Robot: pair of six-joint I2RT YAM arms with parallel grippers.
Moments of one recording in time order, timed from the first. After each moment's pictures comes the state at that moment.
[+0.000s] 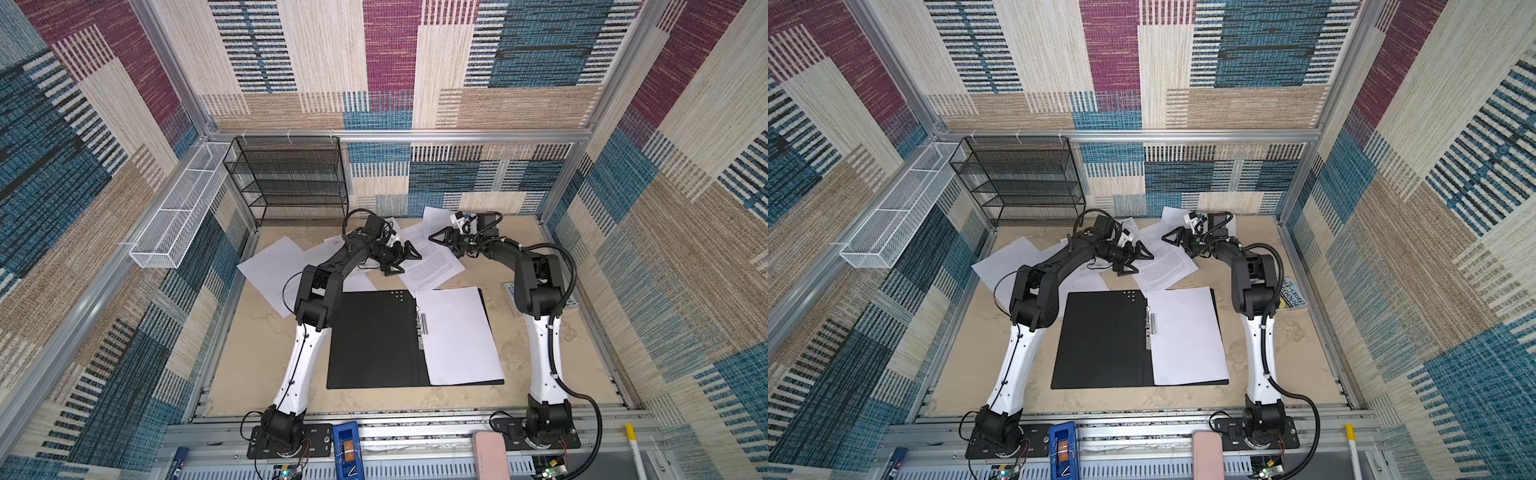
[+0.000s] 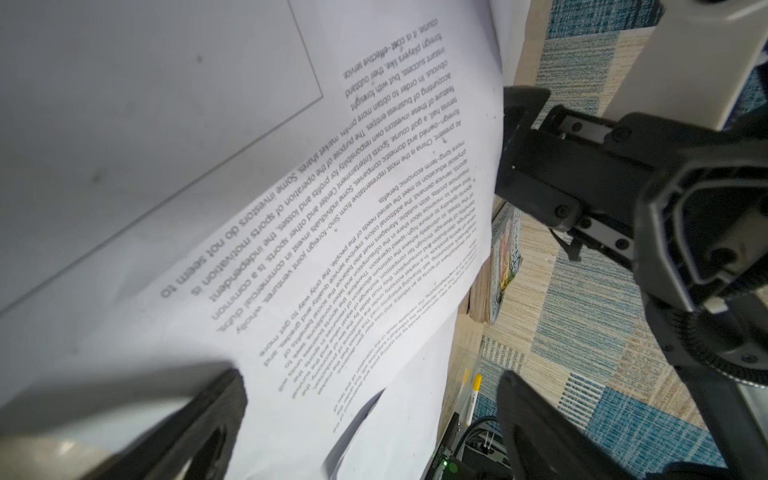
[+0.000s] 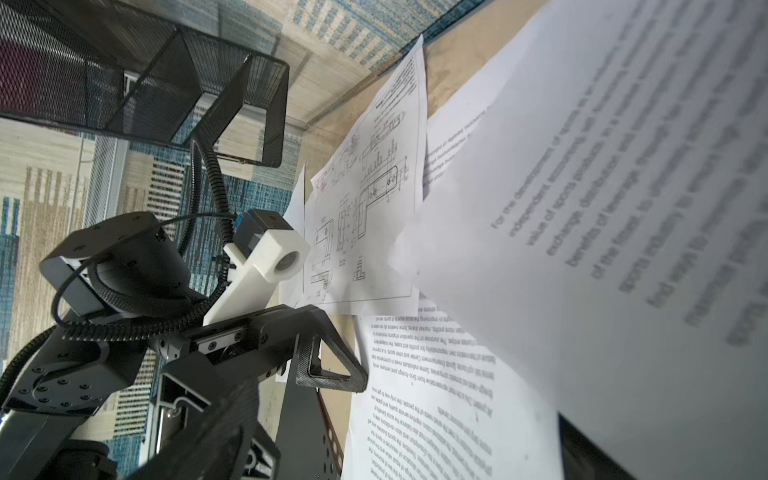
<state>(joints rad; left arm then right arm) -0.37 2.57 2.17 -0.66 0.80 -0.61 0.08 2.47 1.89 -0.11 -1.02 0.53</state>
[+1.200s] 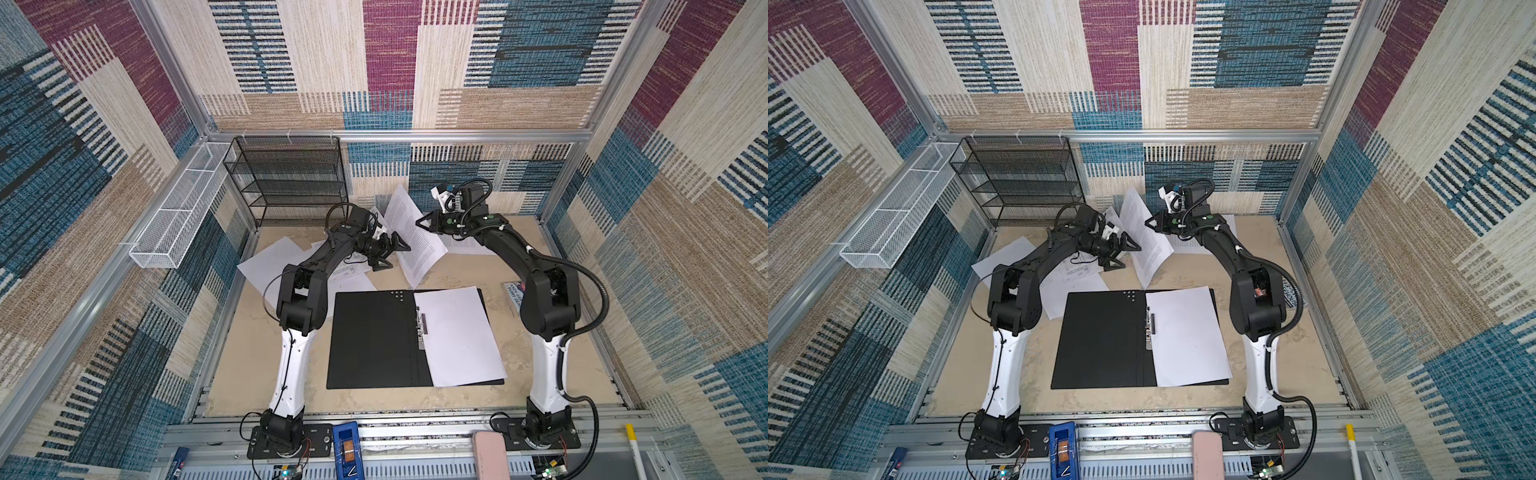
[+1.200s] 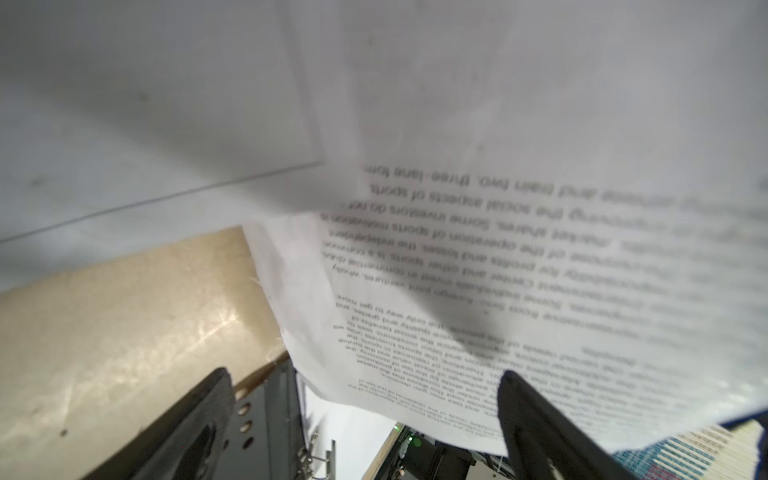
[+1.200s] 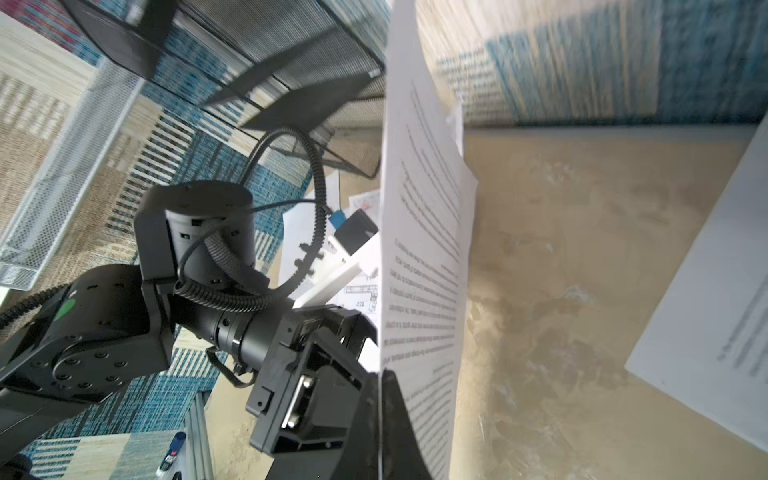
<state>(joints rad) -0.31 2.32 2.01 -0.66 0.84 -0.68 0.26 2.09 1.87 -0.33 -0.71 0.39</state>
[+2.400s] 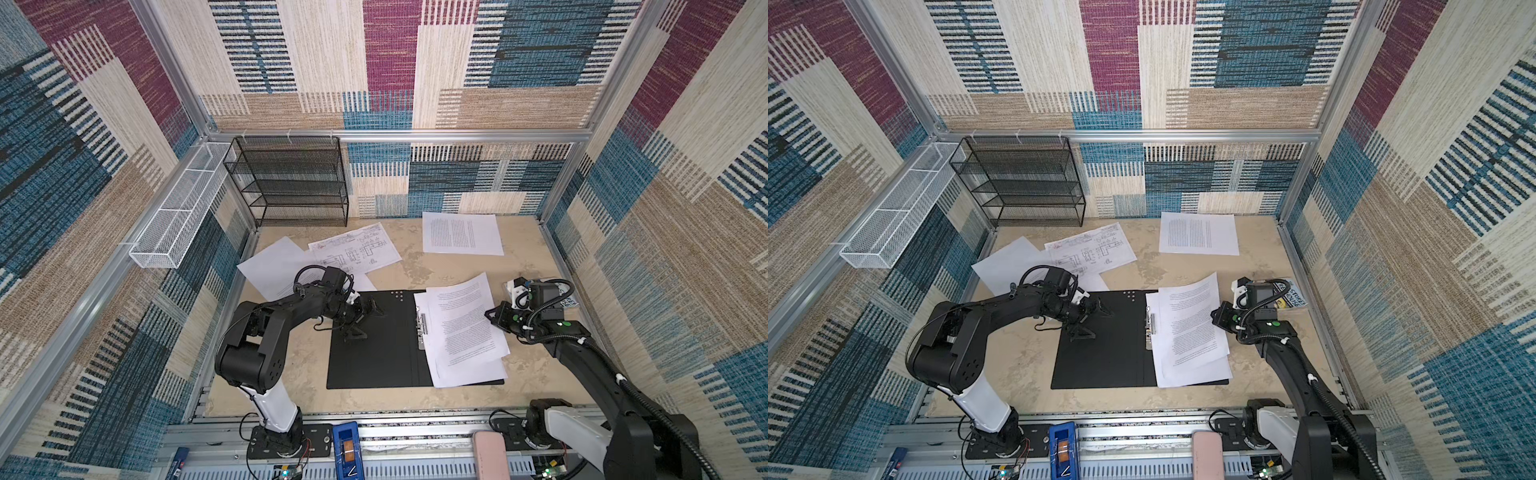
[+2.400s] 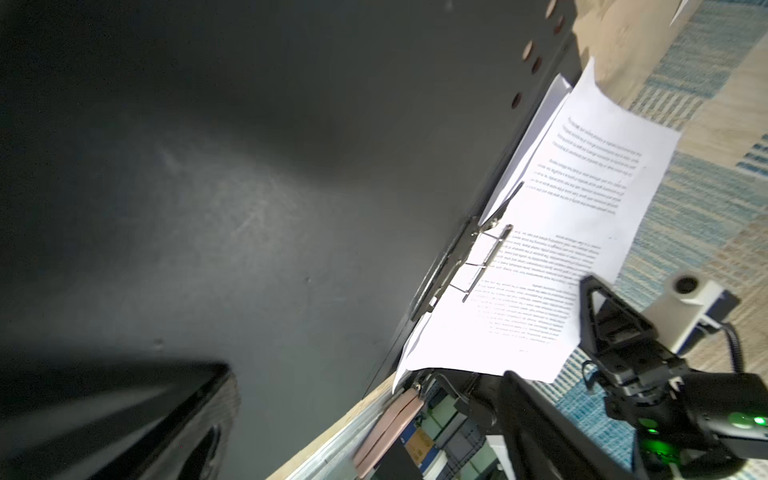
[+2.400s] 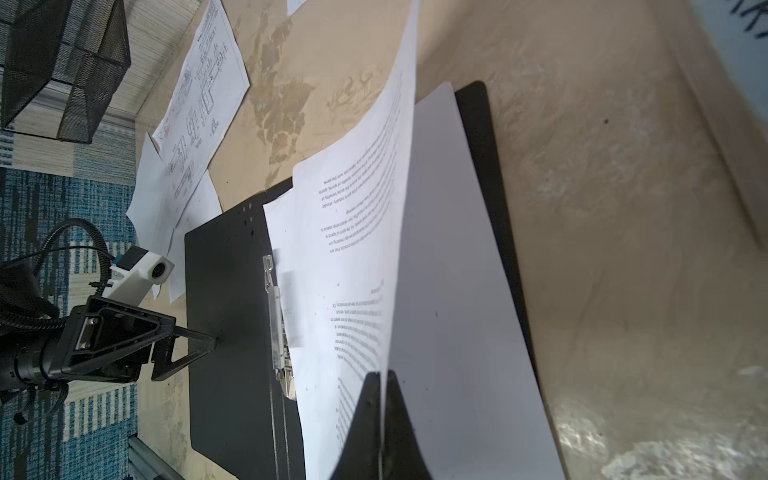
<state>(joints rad) -0.27 1.73 0.93 -0.48 0.76 -0.76 0.02 1.05 0.57 -0.39 -0.46 0.49</state>
